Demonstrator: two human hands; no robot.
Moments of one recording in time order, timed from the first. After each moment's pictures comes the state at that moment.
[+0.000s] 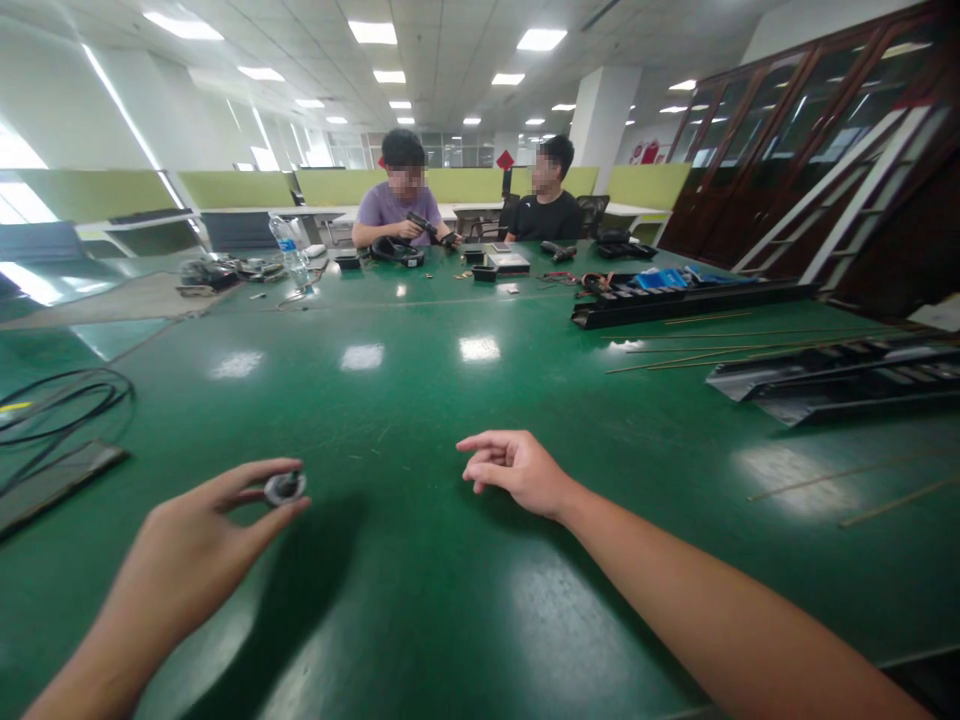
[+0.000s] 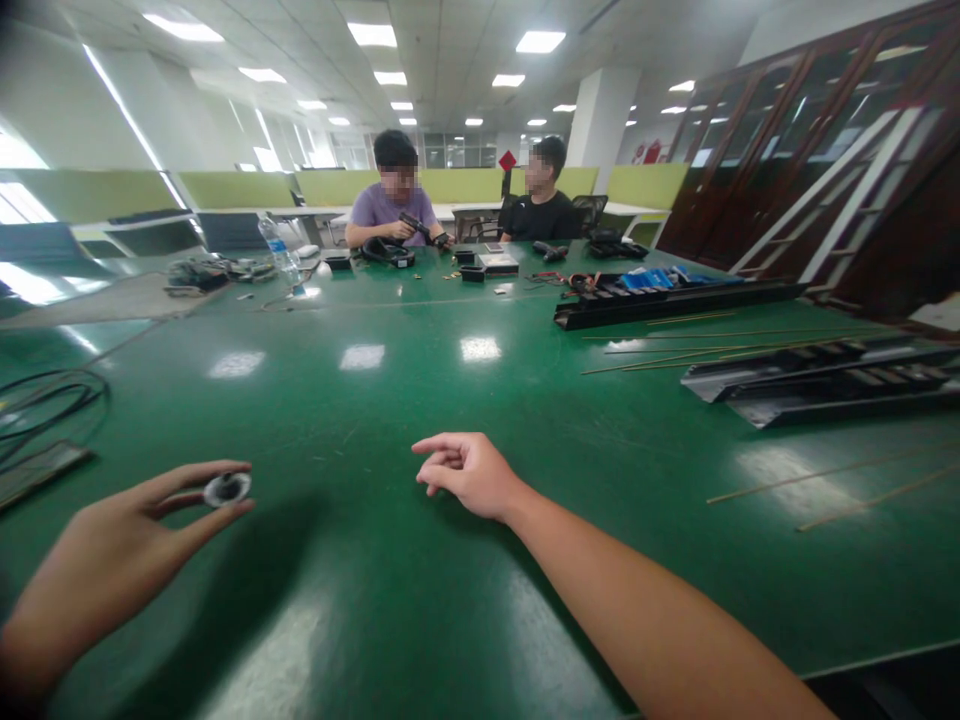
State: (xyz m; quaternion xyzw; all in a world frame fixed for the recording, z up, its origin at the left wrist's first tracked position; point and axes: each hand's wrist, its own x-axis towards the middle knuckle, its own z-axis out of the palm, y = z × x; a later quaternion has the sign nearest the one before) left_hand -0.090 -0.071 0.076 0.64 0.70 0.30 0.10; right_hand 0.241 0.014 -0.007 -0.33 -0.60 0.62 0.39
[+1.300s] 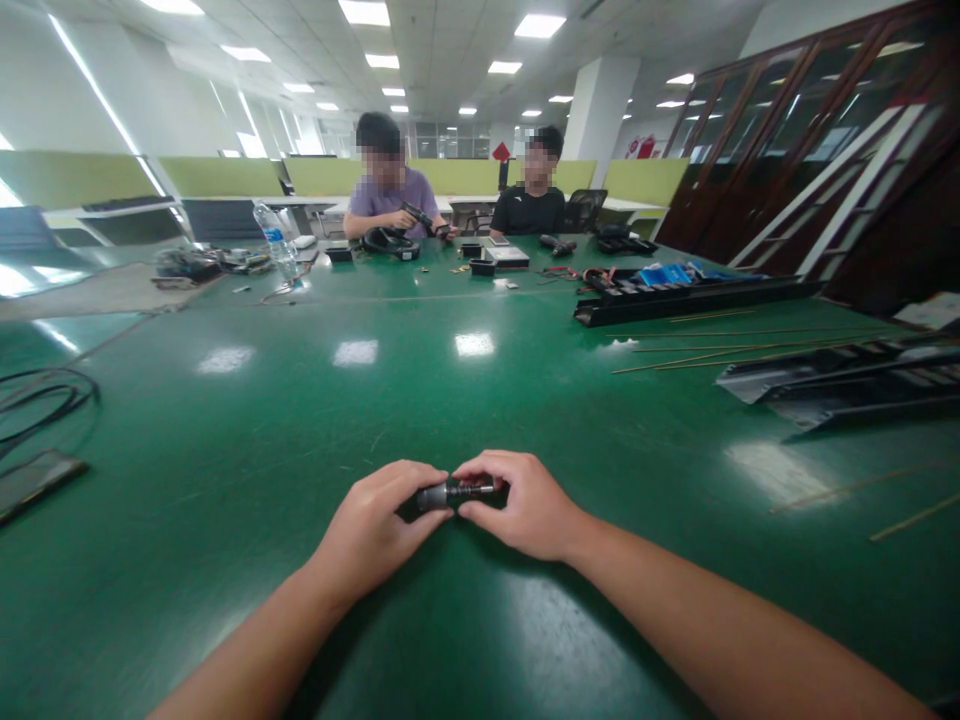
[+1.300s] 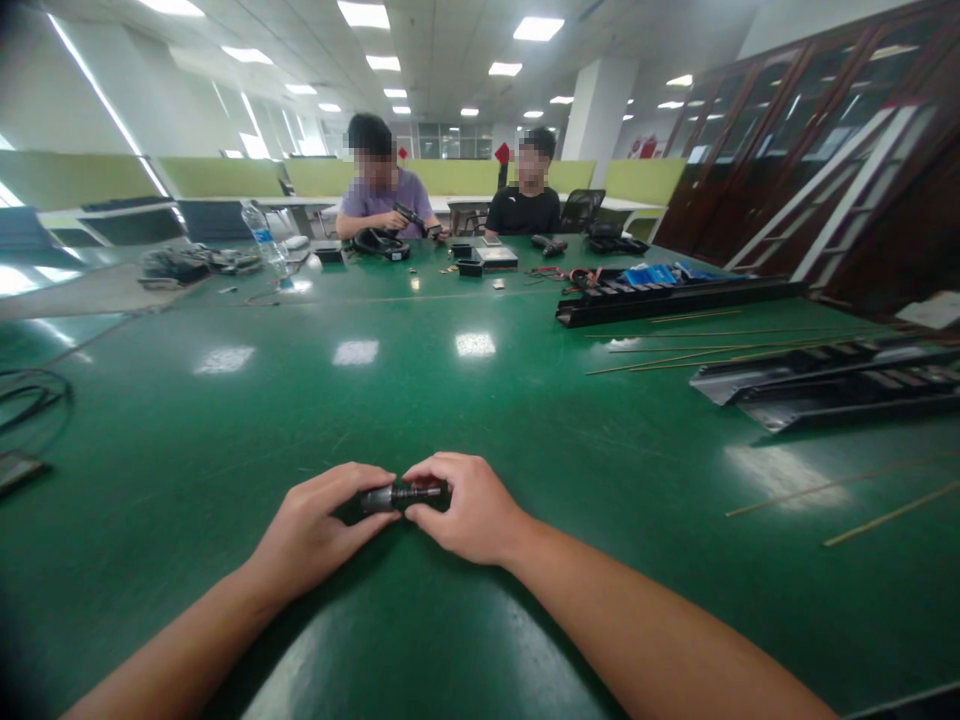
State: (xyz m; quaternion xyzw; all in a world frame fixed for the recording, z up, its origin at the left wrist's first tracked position) left_hand 0.013 -0.013 0.006 0.84 0.39 0.35 0.12; right_hand 0.235 -0.001 0.008 -0.38 -0.79 0.31 0.36
